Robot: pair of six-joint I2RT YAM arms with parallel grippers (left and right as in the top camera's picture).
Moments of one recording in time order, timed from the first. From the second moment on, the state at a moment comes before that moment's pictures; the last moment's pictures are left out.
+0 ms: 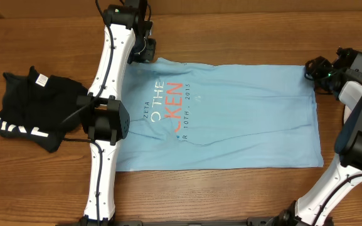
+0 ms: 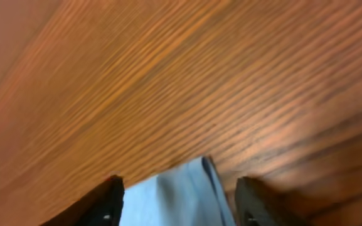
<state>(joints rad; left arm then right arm) -0.18 2.63 2.71 -1.45 0.02 -0.03 -0.44 2.19 1.38 -0.03 -0.37 0.36</state>
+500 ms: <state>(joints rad) -0.18 2.63 2.71 -1.47 0.02 -0.03 -0.43 2.22 1.40 -0.09 -0.40 0.36</state>
